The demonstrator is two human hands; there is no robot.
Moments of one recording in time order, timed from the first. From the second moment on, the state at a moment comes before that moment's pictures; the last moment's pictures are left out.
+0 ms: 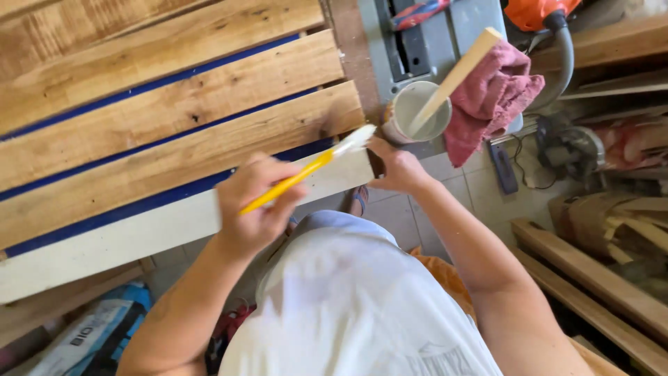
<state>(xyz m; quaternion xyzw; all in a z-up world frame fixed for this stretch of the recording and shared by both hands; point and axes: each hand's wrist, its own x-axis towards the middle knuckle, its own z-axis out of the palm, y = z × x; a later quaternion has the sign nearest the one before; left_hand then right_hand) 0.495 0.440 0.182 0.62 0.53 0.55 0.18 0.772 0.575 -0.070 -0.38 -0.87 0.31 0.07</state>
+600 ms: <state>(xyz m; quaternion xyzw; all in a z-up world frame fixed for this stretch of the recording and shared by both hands) 0.613 0.604 0.064 0.77 0.58 0.24 0.10 0.751 0.565 -0.090 -0.37 -0.87 0.33 0.00</state>
